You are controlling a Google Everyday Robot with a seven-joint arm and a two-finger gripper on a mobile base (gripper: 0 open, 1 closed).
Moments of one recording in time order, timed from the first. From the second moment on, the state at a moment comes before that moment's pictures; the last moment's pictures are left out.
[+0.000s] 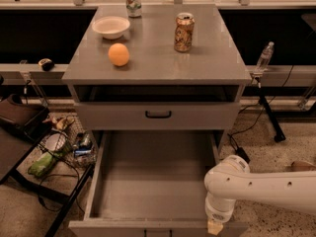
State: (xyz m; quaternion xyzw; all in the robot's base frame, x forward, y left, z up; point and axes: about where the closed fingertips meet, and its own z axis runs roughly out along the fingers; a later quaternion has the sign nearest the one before) arm 0.378 -0.190 0.437 0.59 -0.80 -0.04 0.05
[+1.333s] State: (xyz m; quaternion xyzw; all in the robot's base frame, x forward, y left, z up) arm 0.373 -0.210 0.493 0.60 -0.80 -0.02 0.03
